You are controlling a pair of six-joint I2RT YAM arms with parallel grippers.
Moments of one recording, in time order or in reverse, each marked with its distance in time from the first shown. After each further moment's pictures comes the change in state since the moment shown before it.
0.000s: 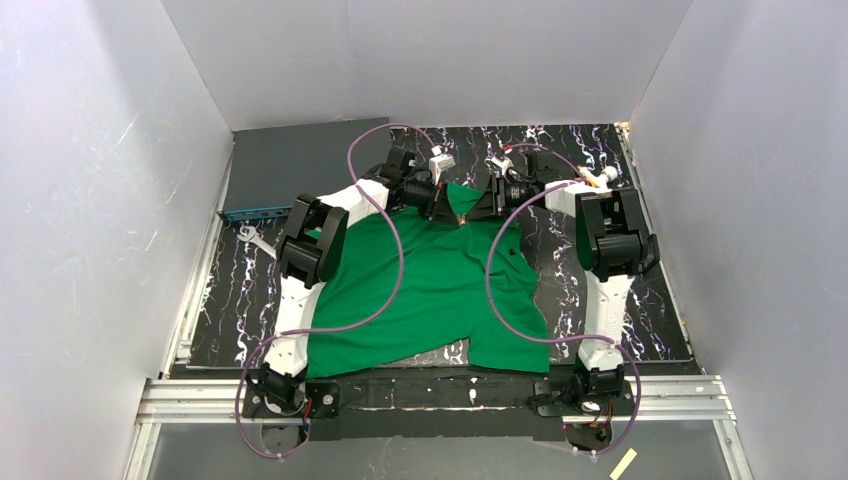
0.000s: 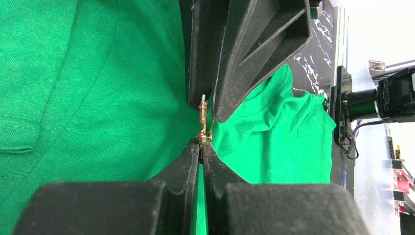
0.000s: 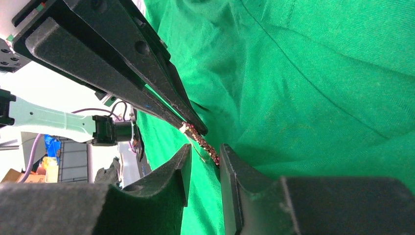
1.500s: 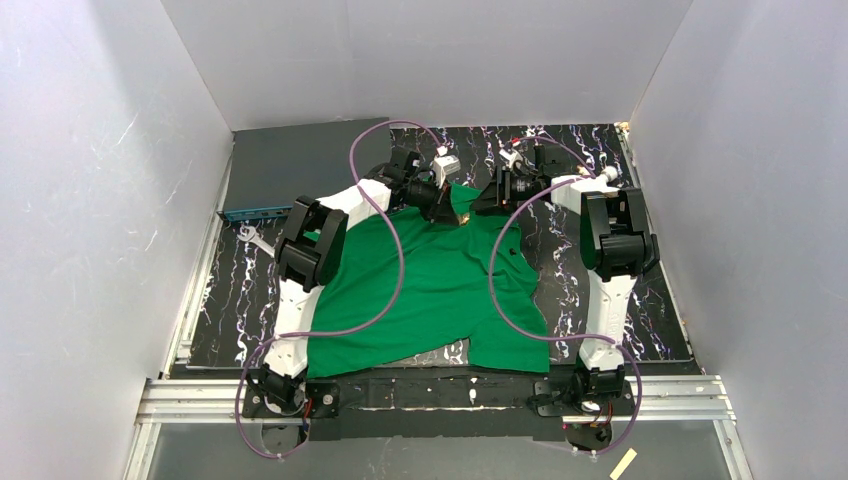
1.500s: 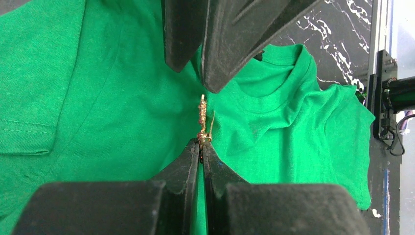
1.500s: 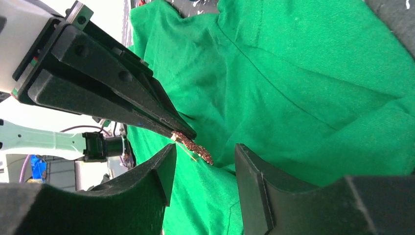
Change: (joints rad) left arm -0.025 -0.042 -0.017 -0.043 -0.098 0.146; right arm -0.034 -0.006 0.045 -0.037 0.080 0.005
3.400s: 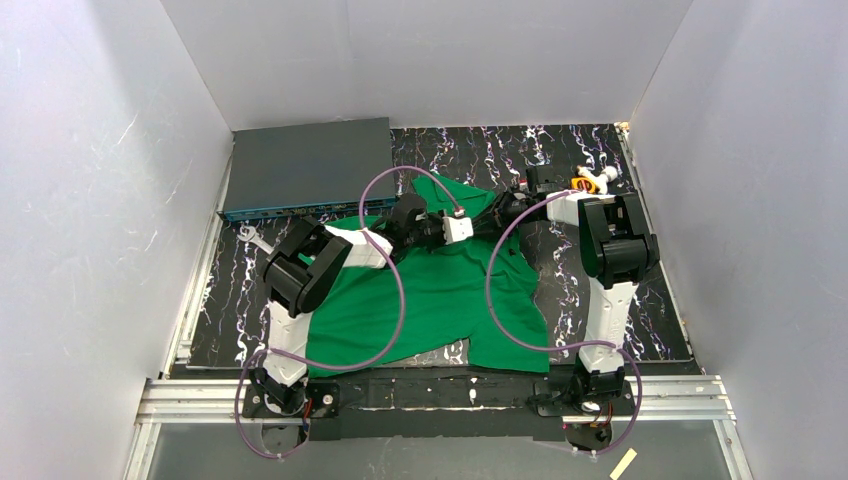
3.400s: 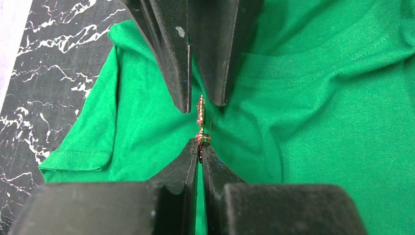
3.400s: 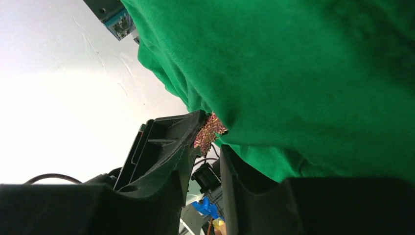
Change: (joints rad) left arm -0.165 -0.231 -0.599 0.695 -0.430 0.636; right arm 0.043 -0.072 -0.196 -0.034 0.157 0.727
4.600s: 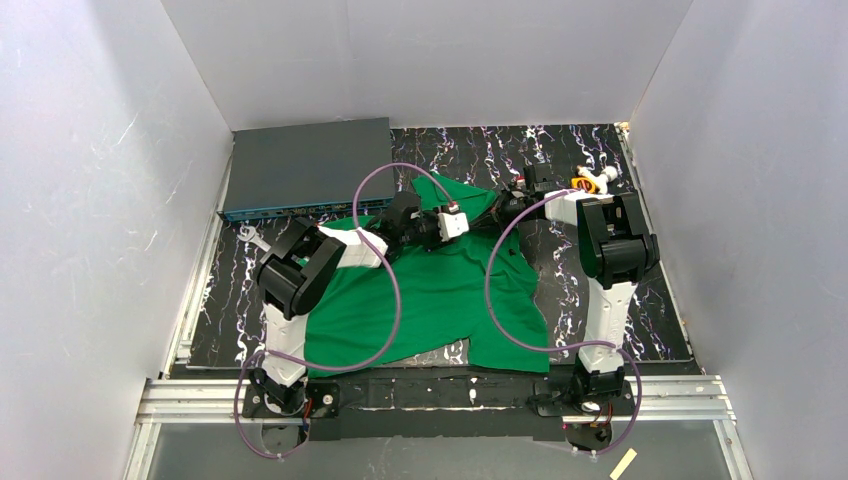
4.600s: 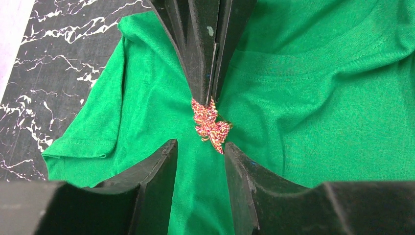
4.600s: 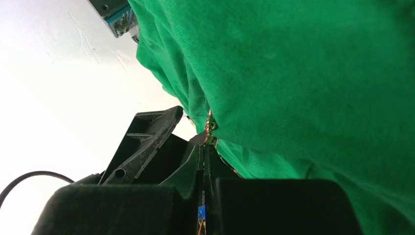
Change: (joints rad) left arm 0.022 -0.040 -0.026 -0.004 0.007 -0.045; right arm 0.012 0.000 0.013 0.005 0.003 -0.031
